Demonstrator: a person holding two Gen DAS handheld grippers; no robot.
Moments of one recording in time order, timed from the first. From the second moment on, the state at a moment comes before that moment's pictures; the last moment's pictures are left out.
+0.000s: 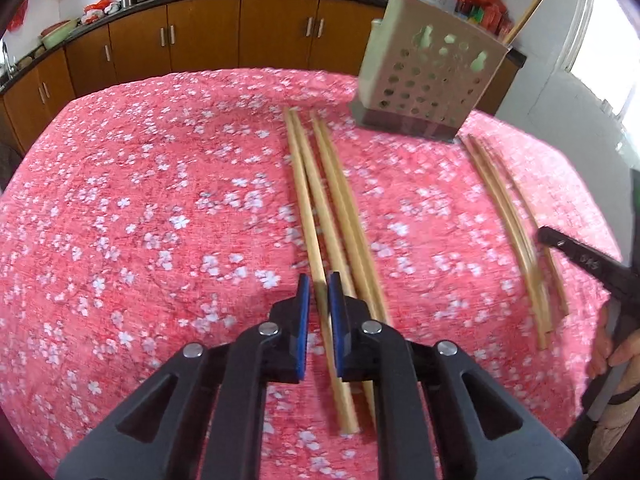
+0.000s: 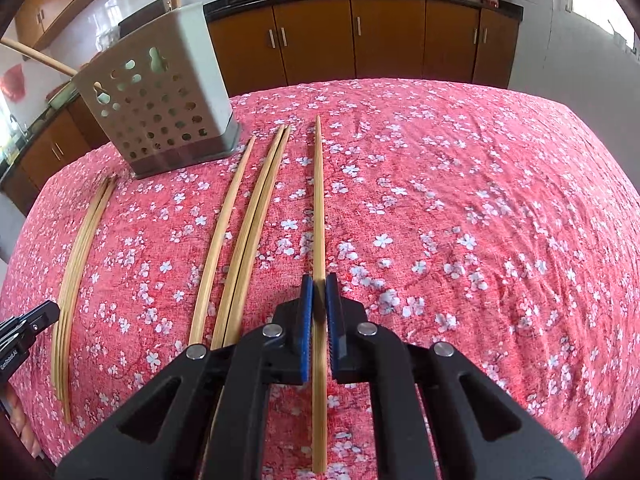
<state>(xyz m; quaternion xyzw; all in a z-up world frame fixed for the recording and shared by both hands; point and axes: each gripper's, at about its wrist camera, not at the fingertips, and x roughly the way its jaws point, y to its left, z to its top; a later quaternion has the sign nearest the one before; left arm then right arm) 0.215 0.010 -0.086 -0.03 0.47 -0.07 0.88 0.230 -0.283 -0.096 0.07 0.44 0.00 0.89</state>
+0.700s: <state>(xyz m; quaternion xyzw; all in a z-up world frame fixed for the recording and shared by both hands) 0.228 0.031 -0.090 -0.07 0.45 -0.04 0.89 0.216 -0.286 -0.095 0.07 0.43 0.00 0.90</state>
